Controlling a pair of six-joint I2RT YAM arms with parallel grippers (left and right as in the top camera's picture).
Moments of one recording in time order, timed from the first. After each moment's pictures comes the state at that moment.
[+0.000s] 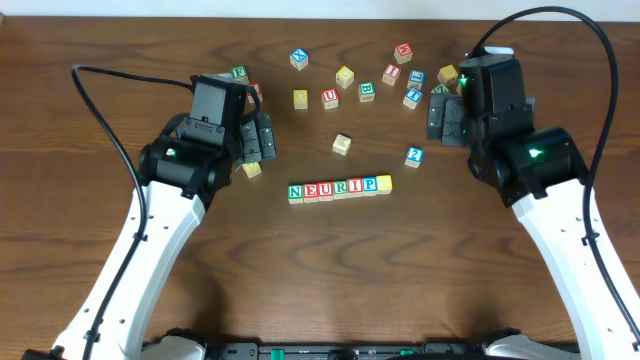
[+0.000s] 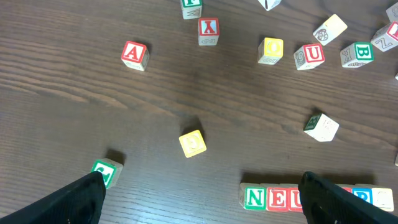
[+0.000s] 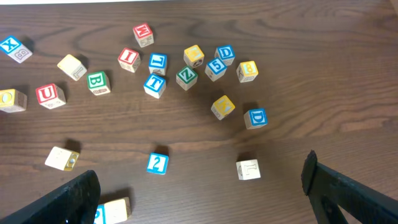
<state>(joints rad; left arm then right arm) -0.30 1.39 1.28 -0.84 -0.17 -0.40 0.32 1.40 1.44 -0.89 0.37 0.27</state>
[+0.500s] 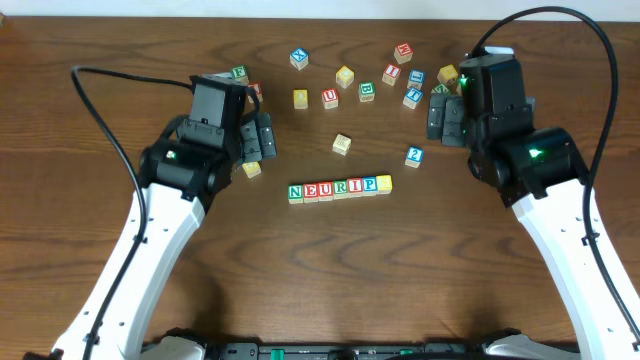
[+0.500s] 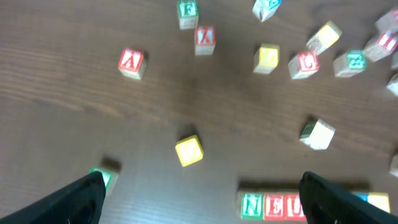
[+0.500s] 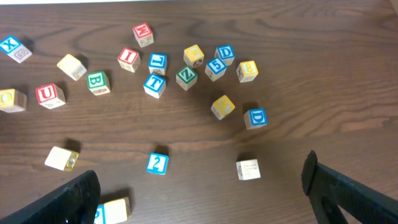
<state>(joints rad) -0.30 1.37 1.25 -0.79 -0.17 -0.40 0.32 1.40 1.44 -0.89 0.37 0.27</state>
